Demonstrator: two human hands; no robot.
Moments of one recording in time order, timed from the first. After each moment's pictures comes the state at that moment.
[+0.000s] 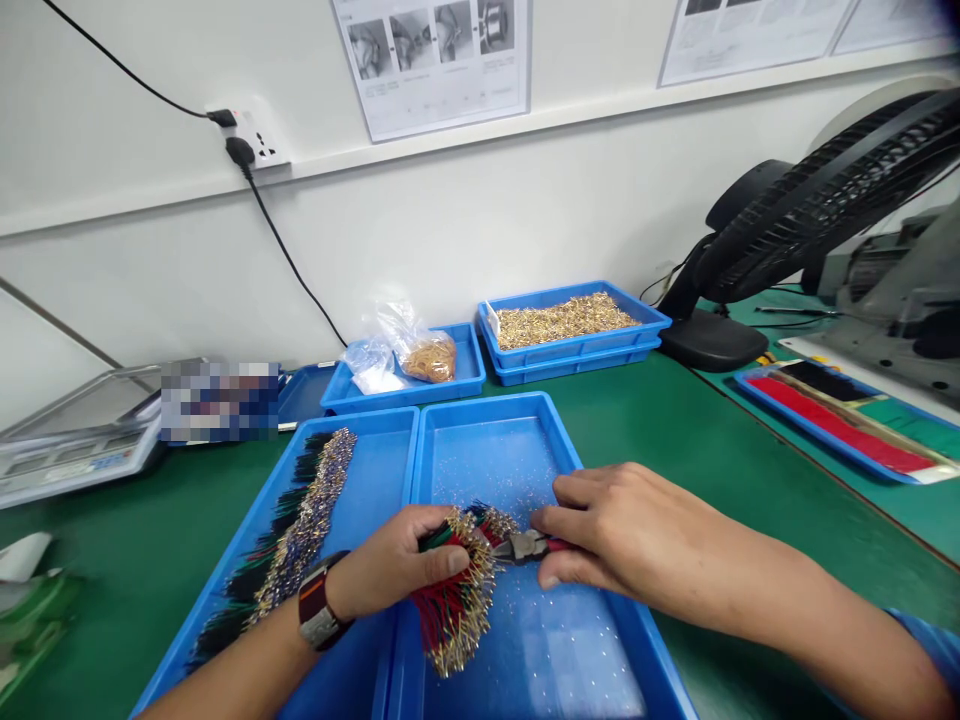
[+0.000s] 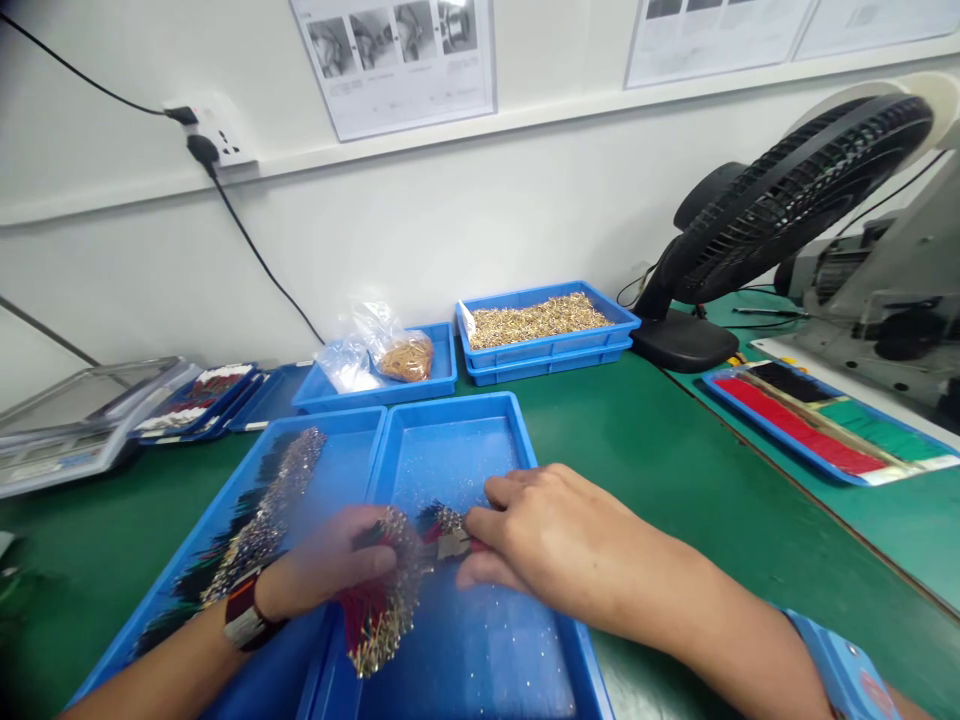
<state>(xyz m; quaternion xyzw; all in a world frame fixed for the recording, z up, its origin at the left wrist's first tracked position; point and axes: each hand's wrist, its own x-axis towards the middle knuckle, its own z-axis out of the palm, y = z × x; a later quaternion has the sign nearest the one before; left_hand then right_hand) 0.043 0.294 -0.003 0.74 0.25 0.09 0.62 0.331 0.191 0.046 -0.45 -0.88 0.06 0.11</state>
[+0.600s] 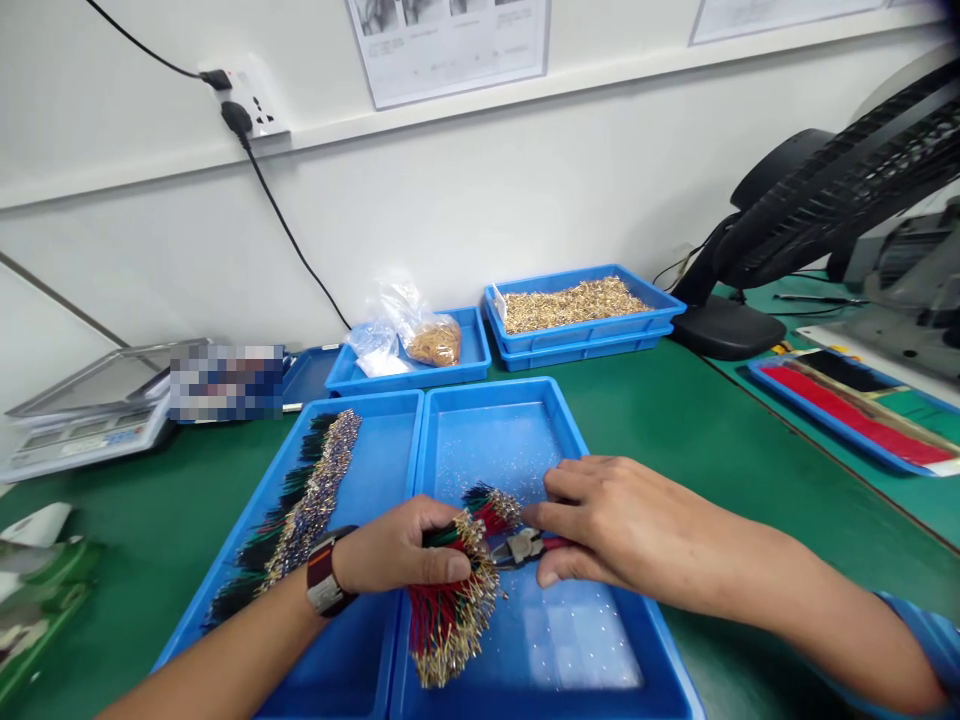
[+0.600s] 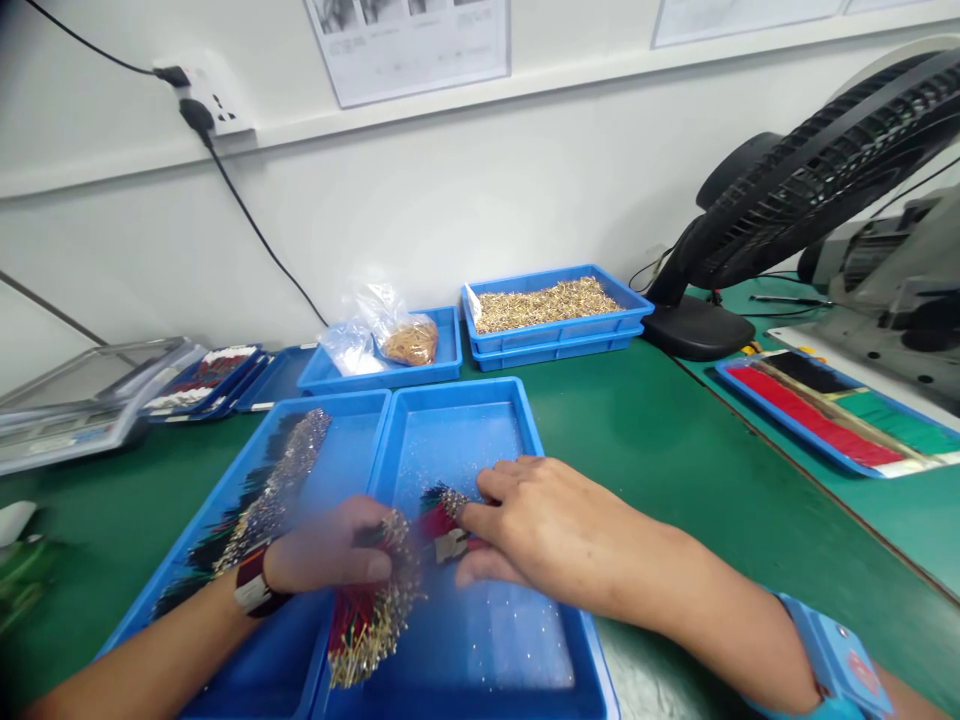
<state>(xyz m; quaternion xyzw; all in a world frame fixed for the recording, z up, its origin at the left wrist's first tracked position) 0.036 0.297 -0.007 0.73 0.21 0.02 0.65 0.325 0.194 0.039 -0.41 -0.90 0.08 0.10</state>
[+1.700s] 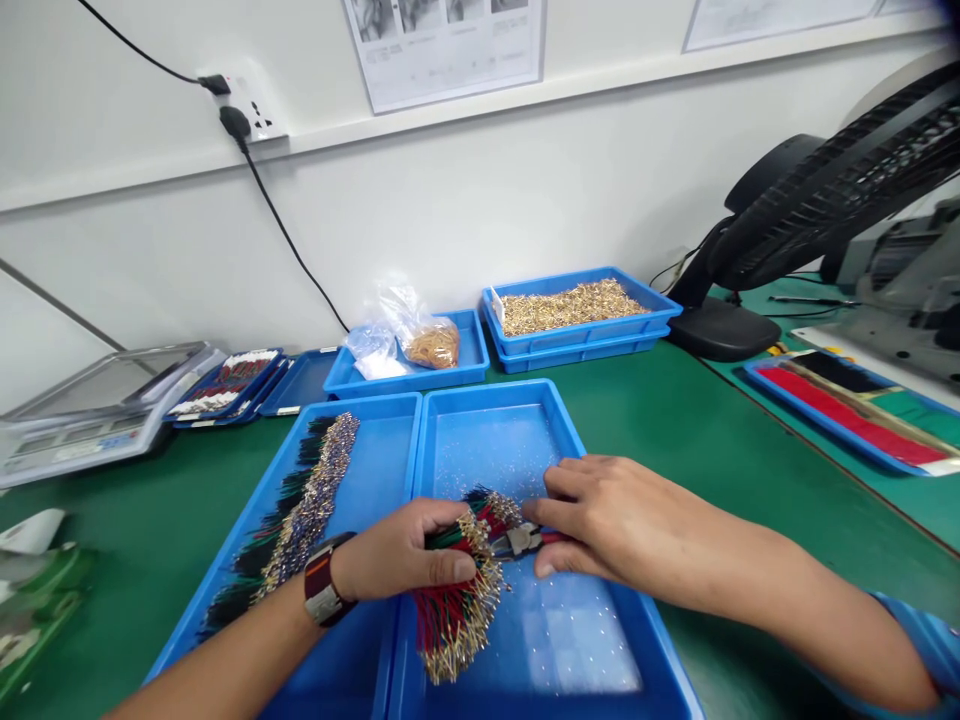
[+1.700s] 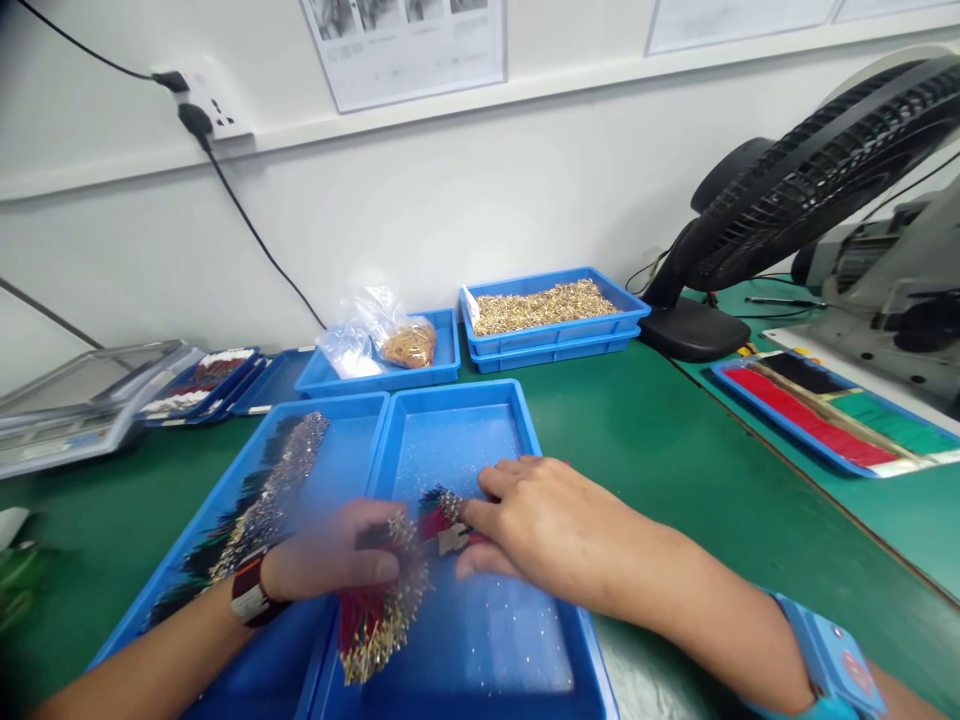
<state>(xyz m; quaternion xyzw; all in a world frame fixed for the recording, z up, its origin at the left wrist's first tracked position) 0.040 0.293 -0.008 0.71 0.23 0.04 0.67 0.325 0.196 0.036 -0.43 -0.90 0.07 0.08</state>
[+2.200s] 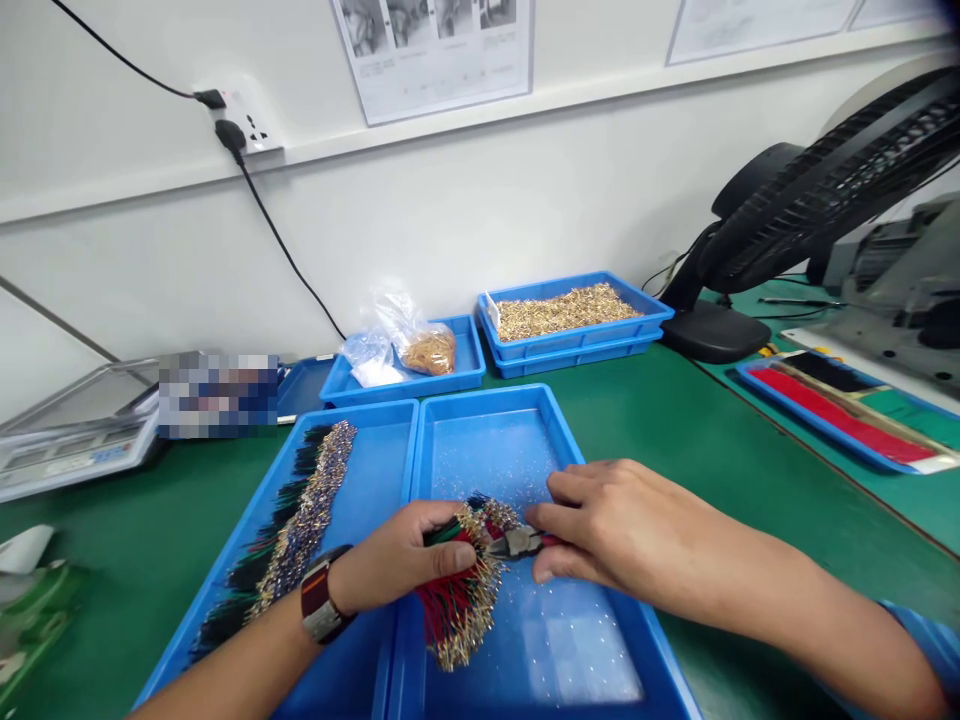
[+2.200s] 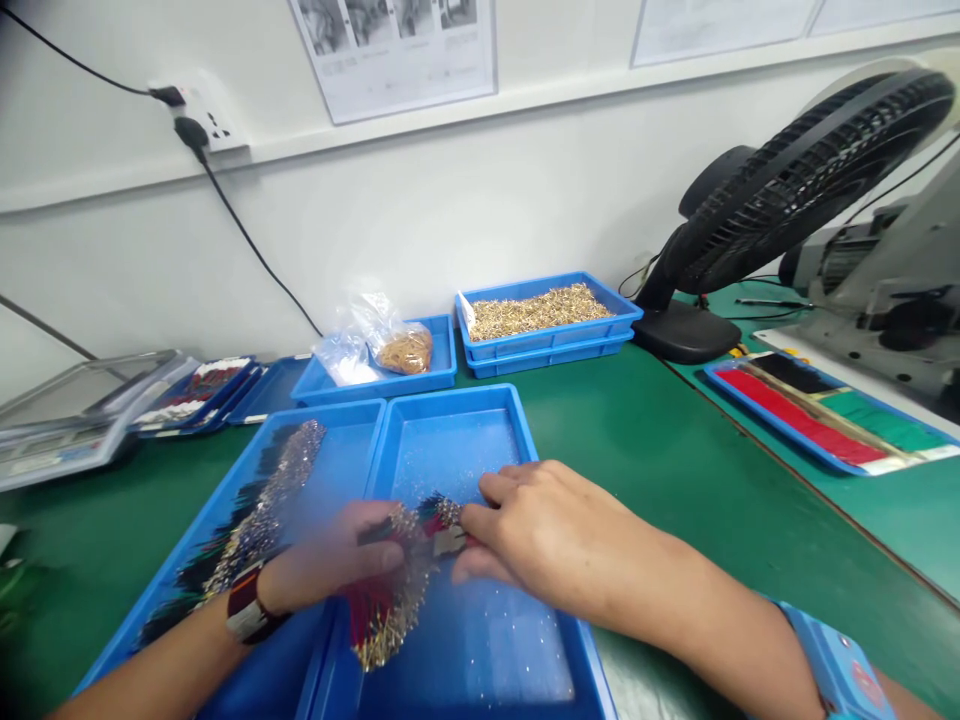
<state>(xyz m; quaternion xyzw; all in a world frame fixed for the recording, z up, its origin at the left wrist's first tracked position) 0.047 0.292 -0.007 0.72 0.24 0.09 0.64 0.326 0.191 0.041 -0.45 -0.89 0.05 0.10</state>
